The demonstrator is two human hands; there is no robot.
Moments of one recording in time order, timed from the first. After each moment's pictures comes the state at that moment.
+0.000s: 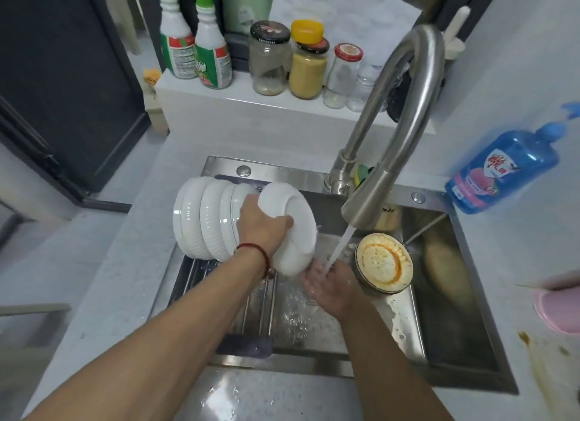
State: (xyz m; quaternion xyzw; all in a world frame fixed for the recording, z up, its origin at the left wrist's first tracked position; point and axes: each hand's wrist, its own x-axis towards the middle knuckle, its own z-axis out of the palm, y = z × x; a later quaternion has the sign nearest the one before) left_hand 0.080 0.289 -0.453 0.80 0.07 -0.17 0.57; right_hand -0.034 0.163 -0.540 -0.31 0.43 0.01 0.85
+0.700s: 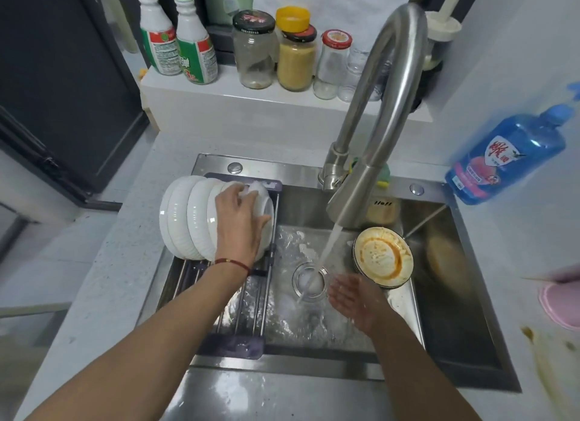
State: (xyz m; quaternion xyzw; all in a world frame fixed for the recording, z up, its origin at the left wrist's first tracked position) left_hand 0.098 0.302 -0.504 0.93 -0.17 0.04 0.34; right_hand -0.080 0.106 -0.569 -0.37 0.54 0.06 0.75
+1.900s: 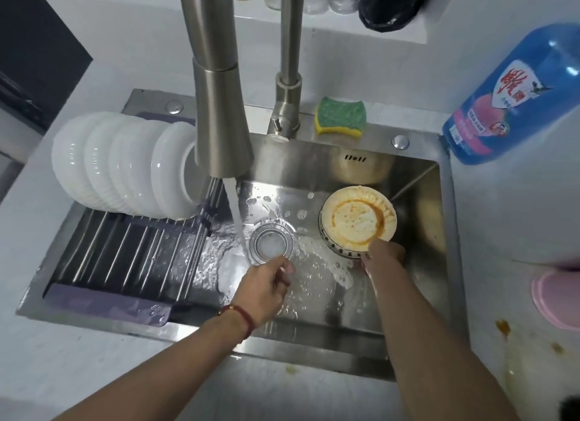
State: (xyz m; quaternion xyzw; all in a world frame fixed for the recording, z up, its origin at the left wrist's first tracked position) left_hand -0.077 0.199 -0.596 0.87 -0.14 -0.31 0.35; right_hand -0.097 -0.058 -0.655 -0.50 0.64 0.00 0.58
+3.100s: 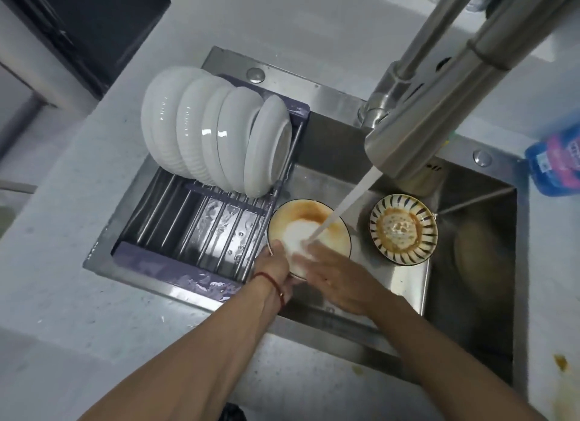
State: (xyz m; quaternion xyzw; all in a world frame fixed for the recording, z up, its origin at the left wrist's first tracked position) left_hand -0.042 0.247 -0.643 0.50 0.43 -0.30 0.69; right_hand -0.091 0.086 -0.643 -0.91 -0.12 0.29 0.27
